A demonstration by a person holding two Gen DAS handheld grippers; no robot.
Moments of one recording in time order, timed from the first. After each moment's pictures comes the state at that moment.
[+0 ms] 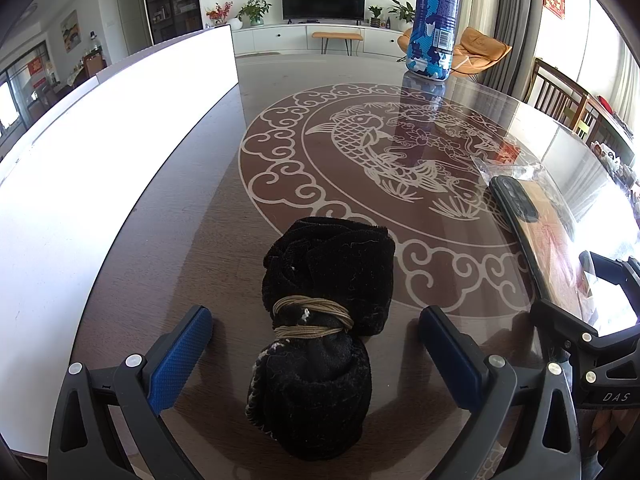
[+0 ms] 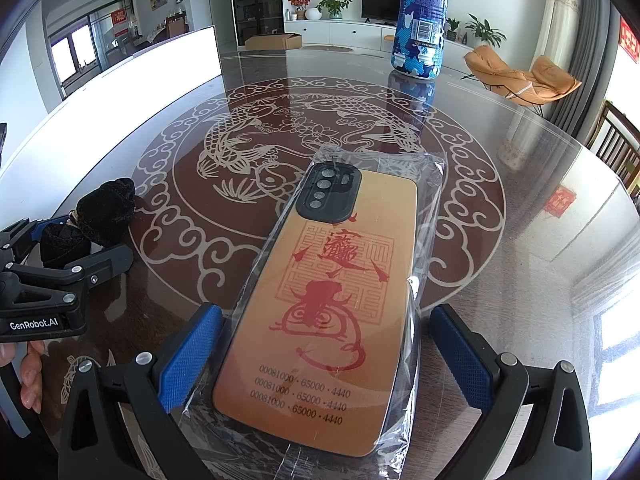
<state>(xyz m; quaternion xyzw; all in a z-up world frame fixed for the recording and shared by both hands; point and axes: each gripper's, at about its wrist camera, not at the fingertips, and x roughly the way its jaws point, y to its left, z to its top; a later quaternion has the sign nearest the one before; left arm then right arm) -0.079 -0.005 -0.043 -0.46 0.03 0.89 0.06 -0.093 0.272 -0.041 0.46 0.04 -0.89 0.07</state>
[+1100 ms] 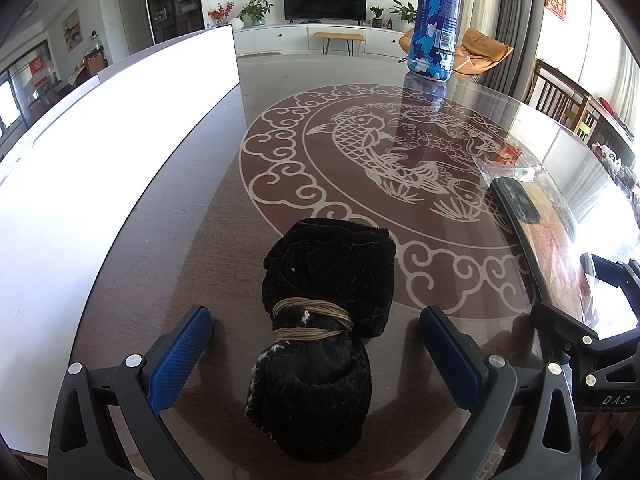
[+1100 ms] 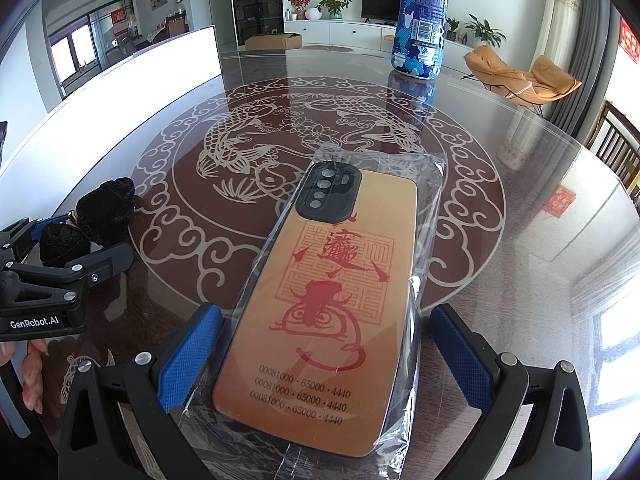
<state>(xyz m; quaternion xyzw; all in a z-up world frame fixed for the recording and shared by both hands) -0.077 -0.007 -0.040 -0.46 0.03 0.89 0.06 -0.093 0.272 -0.041 0.46 0.04 -0.89 0.07</state>
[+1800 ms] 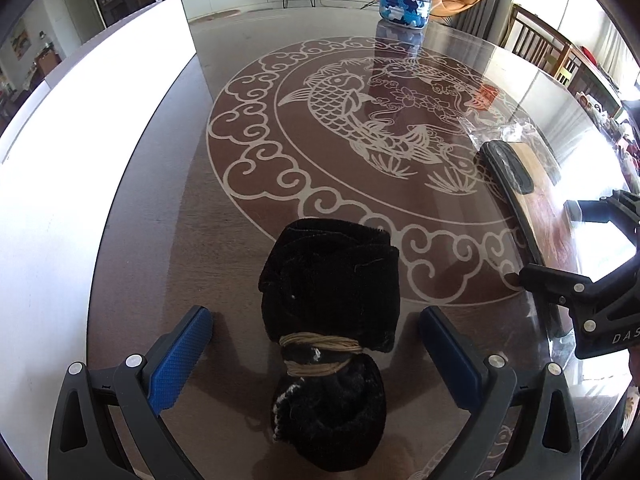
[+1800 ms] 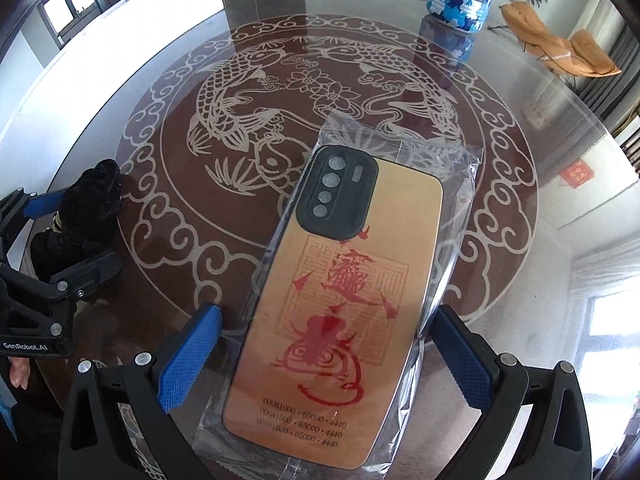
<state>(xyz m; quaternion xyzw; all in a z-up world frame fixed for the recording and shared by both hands) -0.114 -0.001 -0.037 -0.55 0.08 0.82 0.12 -0.155 0.261 -0.040 0.61 0.08 -0.79 0.09</state>
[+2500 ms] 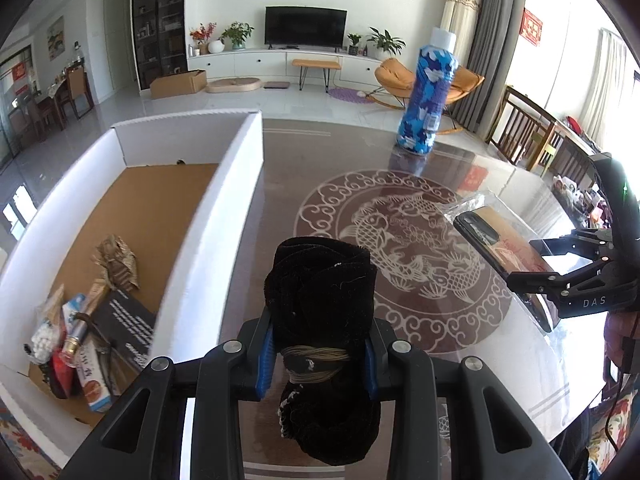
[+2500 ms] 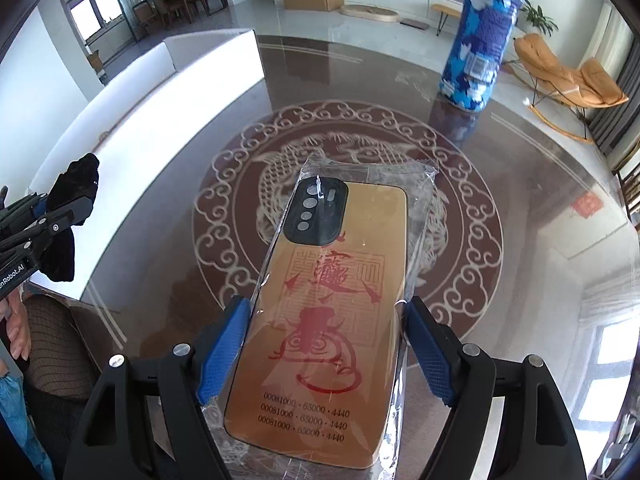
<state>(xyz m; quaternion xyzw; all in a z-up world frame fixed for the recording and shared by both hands) -0.091 -0.101 0.097 -0.42 0.00 0.90 0.12 -0.162 0.234 0.088 0.53 0.06 -0.83 0.15</state>
